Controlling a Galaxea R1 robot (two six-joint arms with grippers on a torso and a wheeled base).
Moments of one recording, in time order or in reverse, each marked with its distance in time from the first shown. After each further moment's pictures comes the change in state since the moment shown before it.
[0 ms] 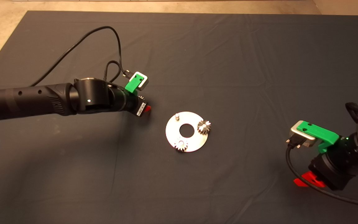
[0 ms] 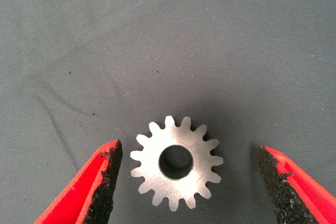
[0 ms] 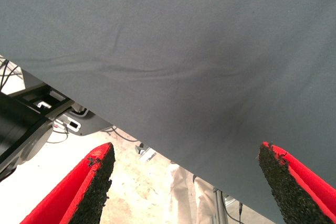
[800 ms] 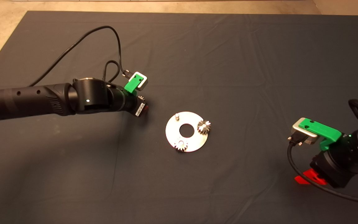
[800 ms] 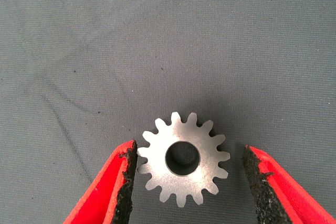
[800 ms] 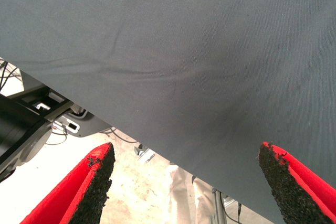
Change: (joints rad) left arm 0.000 -0.006 0.000 0.000 0.000 0.023; right arm 0.017 -0.001 0.000 0.009 0.000 0.000
